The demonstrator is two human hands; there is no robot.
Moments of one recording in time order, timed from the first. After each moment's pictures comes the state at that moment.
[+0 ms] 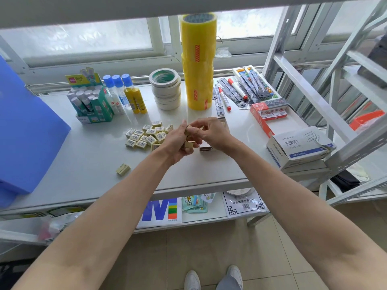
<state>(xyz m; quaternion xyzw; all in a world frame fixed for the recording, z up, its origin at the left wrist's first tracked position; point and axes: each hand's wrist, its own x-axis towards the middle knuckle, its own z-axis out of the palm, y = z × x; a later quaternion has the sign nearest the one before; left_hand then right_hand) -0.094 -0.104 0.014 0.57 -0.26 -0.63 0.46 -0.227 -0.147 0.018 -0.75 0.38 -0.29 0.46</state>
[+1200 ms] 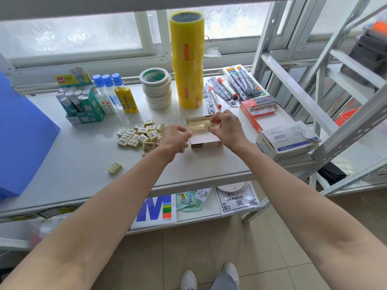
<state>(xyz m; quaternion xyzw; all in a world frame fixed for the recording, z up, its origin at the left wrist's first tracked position) -0.109 -0.109 0.004 0.70 -0.40 -0.44 0.38 -0.278 -0.167 -0.006 -0.77 0.54 -0.28 0.20</state>
